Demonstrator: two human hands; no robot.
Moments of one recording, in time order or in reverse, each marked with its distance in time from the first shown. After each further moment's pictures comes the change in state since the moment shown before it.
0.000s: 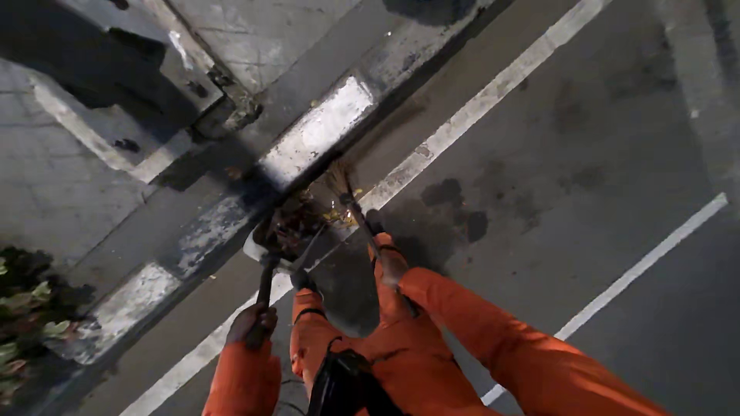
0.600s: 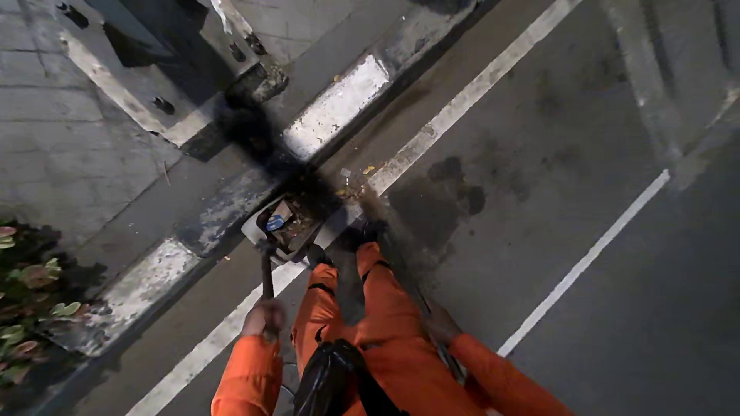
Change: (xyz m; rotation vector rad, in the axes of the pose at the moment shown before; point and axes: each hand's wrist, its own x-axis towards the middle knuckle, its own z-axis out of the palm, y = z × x) left_hand 0.034 -0.004 -0.200 0.121 -0.035 0.100; right_hand -0.150 -0.005 0.261 0.520 0.159 0.255
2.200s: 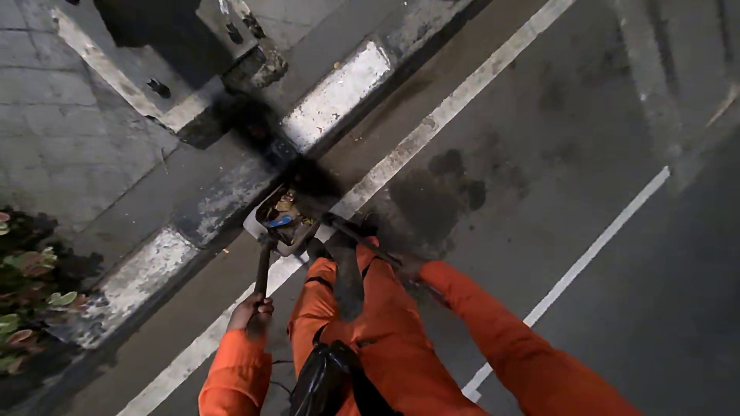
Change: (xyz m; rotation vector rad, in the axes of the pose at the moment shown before) left_hand 0.028 -0.006 -0.052 -0.115 -0.116 -0.110; right_hand 0.071 -0.094 -0.017 -0.354 -0.265 -0.227
